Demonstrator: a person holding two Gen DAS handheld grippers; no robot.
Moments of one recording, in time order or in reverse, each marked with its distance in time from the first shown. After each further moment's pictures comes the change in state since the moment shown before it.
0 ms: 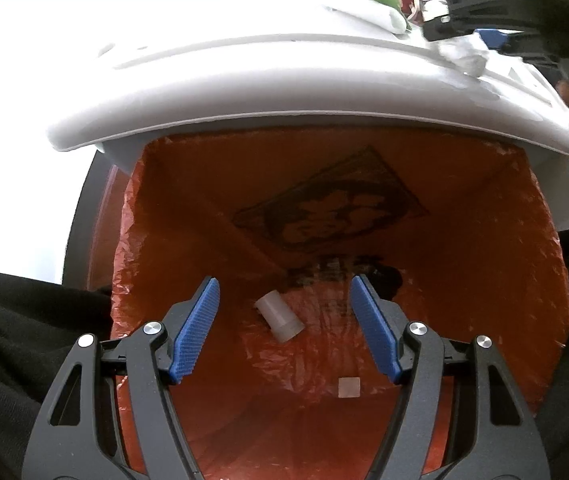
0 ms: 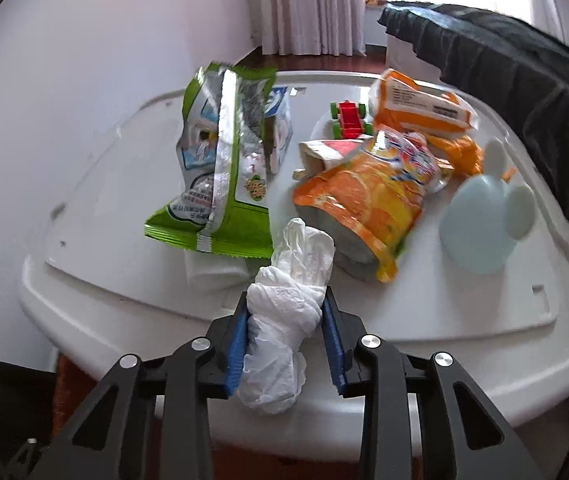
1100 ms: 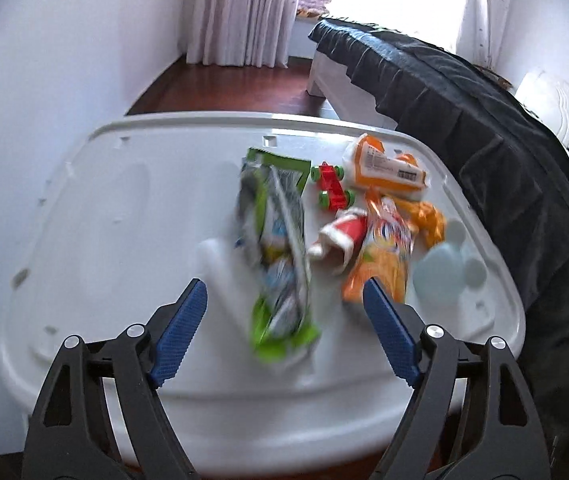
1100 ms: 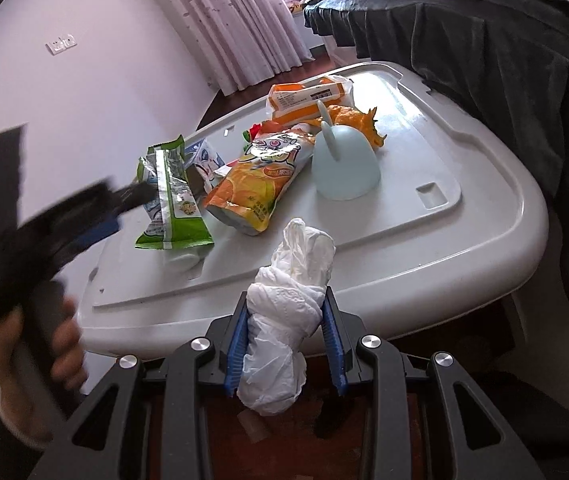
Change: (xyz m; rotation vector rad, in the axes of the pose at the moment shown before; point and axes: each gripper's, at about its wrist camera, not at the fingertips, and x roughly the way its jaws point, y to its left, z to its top) left arm -0.022 -0.055 0.220 -0.037 -0.262 -0.198; right arm -0.069 -0.091 -0.053 0.315 -0.091 0.117
